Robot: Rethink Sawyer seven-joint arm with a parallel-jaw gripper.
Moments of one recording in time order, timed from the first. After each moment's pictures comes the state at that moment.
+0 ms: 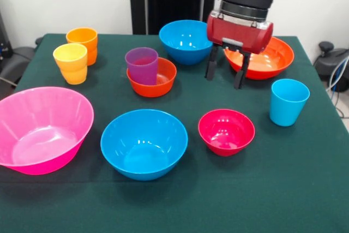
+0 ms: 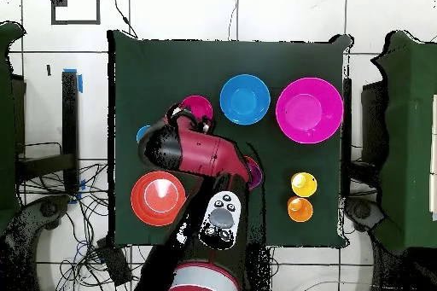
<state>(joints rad) 0.07 -0.60 -0.25 1.65 0.23 0.22 2.07</state>
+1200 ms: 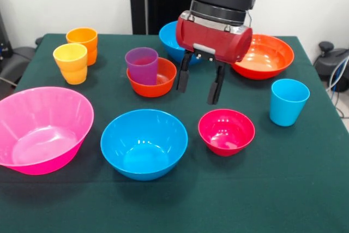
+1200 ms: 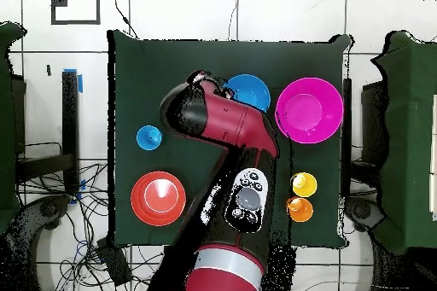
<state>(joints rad) 0.03 -0.54 -0.29 1.45 0.25 0.32 2.07</state>
